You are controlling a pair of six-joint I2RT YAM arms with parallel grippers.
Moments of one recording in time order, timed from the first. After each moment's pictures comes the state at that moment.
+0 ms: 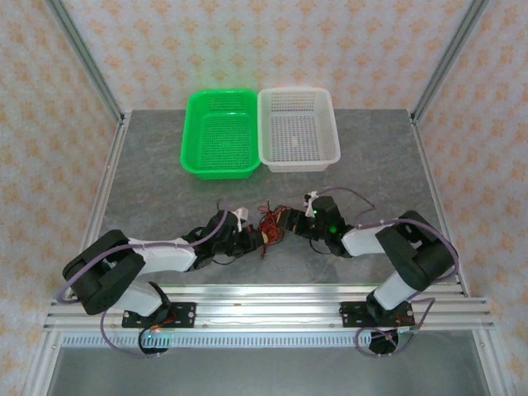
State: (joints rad) left arm -0.74 1.41 0.41 0.38 0.29 -1.14; right arm 0.59 1.60 0.45 0.56 -0.35 0.88
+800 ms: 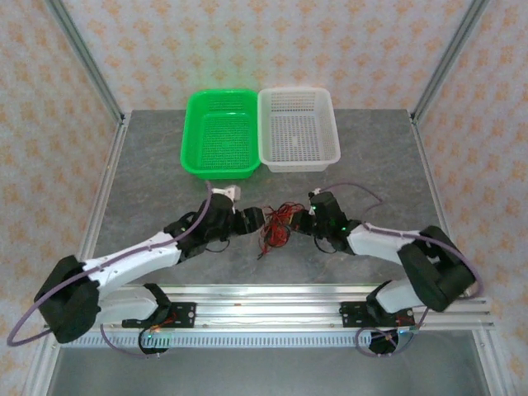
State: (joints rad) left arm -0.76 1.13 0.69 -0.16 -0.06 -0.84; right arm 0.63 1.32 0.57 -0.01 -0.06 0.84
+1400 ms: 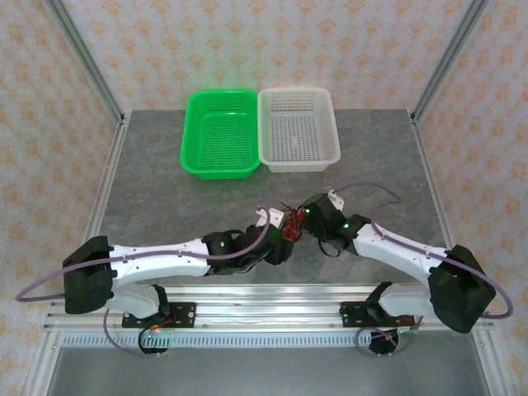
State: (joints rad) left arm -1.17 1.37 0.86 -0.29 -0.38 -0.62; right arm 0.72 1.23 0.67 -0.39 0.22 1.09
